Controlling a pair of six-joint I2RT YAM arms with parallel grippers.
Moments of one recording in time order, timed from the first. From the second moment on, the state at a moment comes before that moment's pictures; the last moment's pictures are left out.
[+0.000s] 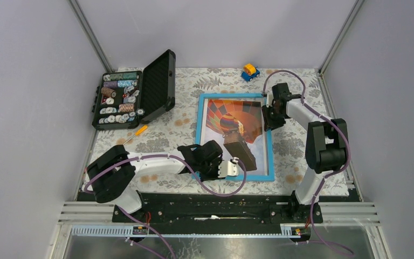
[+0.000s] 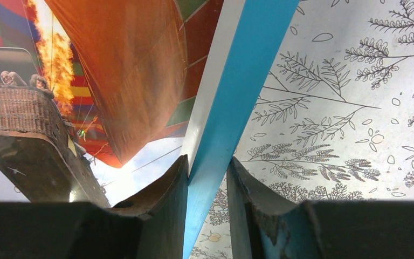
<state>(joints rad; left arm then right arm) -1.05 1.55 0.84 -0.34 0.26 0.52 0.14 1.81 1.25 -0.66 -0.11 -0.06</state>
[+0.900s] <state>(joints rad) -1.03 1.53 0.84 -0.40 0.19 0.54 0.15 1.92 1.31 -0.66 -0.19 -0.02</state>
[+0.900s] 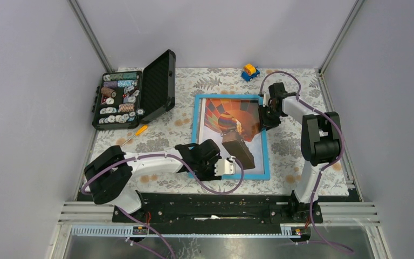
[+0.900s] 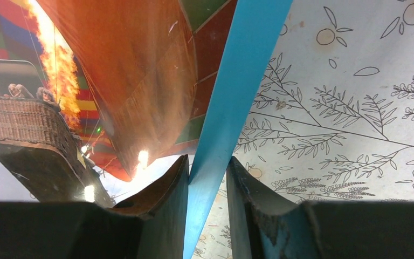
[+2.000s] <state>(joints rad) -0.90 1.37 0.79 -0.48 0.18 0.58 0.17 1.93 1.32 -0.63 -0.23 0.10</state>
